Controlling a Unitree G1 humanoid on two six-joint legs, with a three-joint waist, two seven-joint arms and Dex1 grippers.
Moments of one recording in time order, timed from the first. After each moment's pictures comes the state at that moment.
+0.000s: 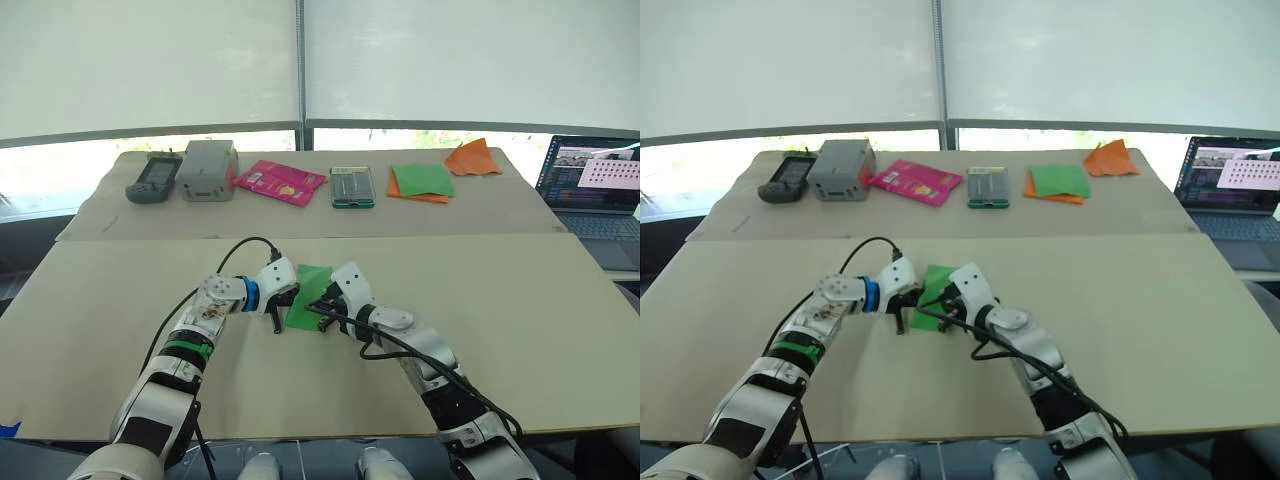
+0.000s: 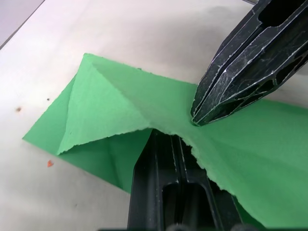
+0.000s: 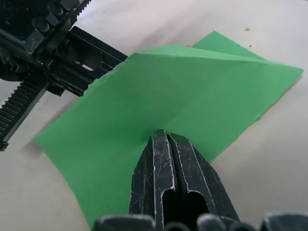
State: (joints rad) left arm -0.70 0.40 -0.21 0.75 0.04 -0.12 -1.07; right arm -0.46 -0.13 0.30 0.07 0.12 0.67 0.43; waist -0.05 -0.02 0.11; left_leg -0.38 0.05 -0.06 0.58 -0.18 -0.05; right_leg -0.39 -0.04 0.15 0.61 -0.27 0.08
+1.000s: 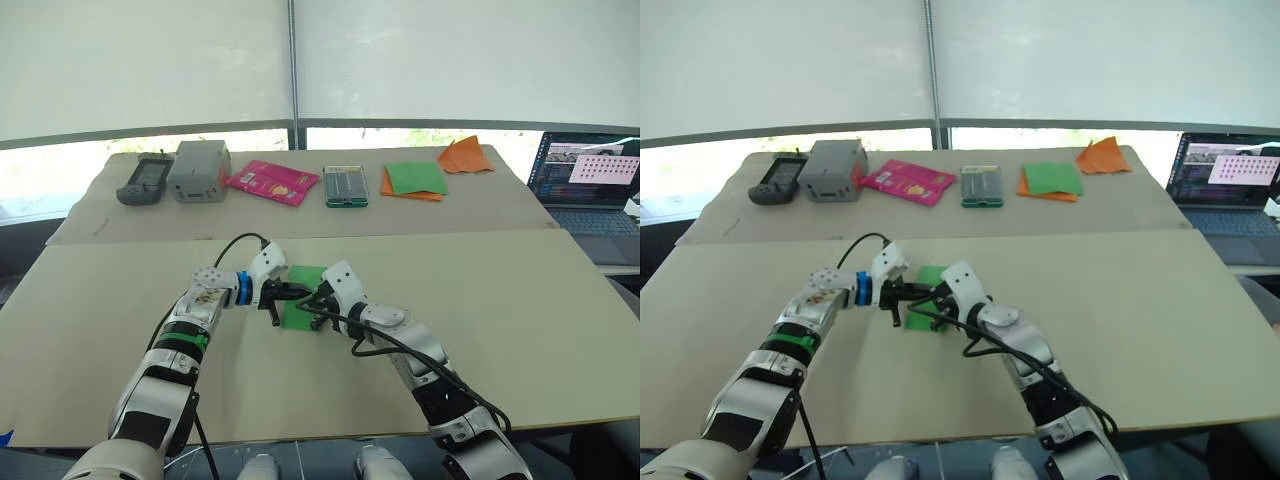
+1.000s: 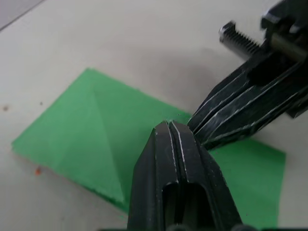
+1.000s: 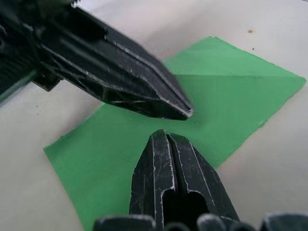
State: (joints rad) left arm -0.74 0.39 -0.16 0.79 -0.08 0.05 -1.16; right arm -0.48 -0.09 0.31 0.09 0.08 0.67 0.43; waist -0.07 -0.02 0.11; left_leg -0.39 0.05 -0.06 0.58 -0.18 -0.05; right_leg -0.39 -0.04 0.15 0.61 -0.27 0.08
